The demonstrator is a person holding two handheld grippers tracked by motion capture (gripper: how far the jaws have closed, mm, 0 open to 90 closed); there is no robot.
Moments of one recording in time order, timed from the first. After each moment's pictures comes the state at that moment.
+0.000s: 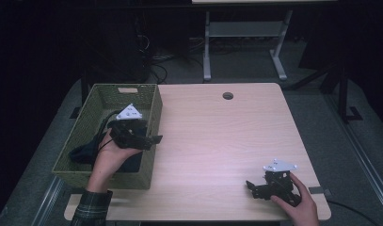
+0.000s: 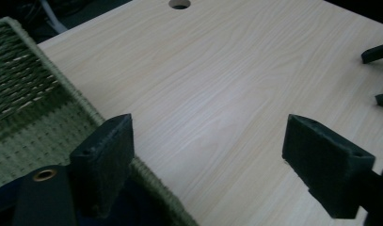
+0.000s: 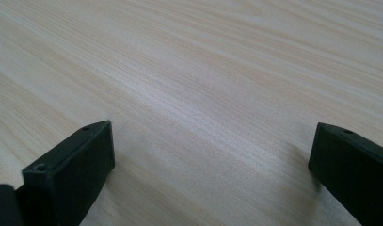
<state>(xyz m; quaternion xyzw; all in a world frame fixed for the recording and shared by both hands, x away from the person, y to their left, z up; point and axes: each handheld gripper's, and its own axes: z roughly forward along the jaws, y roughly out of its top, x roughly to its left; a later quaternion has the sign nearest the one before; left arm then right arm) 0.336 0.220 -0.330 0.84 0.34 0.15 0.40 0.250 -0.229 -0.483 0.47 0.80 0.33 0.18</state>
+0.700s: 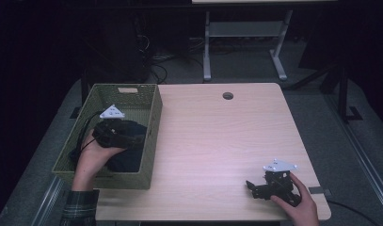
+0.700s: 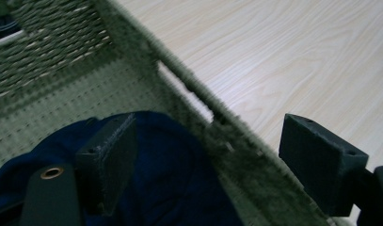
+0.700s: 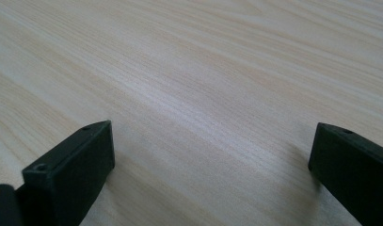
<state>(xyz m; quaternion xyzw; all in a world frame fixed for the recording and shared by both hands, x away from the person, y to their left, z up) 0.343 0.269 -0.337 0.84 0.38 0.16 0.35 0.250 -0.229 -0.483 0.47 0.80 0.33 0.18</state>
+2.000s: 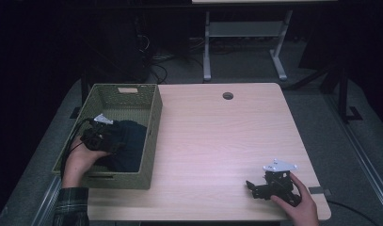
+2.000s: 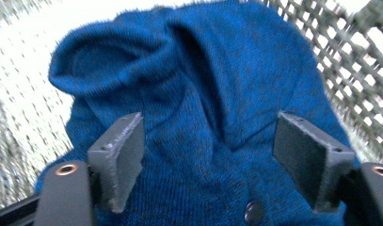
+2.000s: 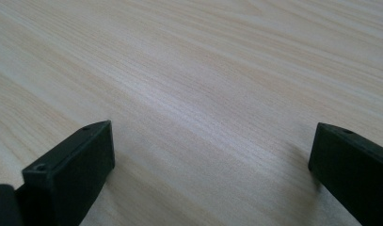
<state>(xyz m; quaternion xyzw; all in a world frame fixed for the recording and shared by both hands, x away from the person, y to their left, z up) 0.365 0.323 -0.388 0.86 0.44 0.13 0.23 0.250 -0.229 -0.483 0.47 0.80 0.33 0.18</state>
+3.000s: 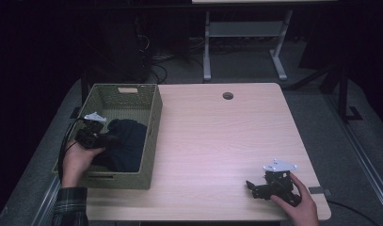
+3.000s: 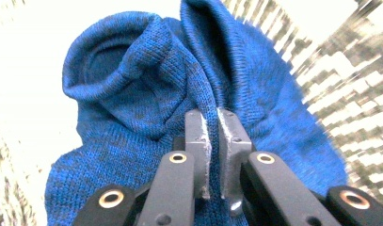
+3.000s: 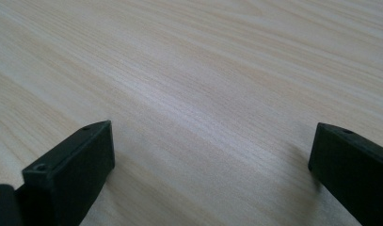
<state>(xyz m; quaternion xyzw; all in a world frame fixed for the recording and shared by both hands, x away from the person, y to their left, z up) 0.357 0.338 -0.368 0.82 0.46 0.12 0.31 0.250 -0.229 -0.483 0.47 0.80 0.33 0.18</state>
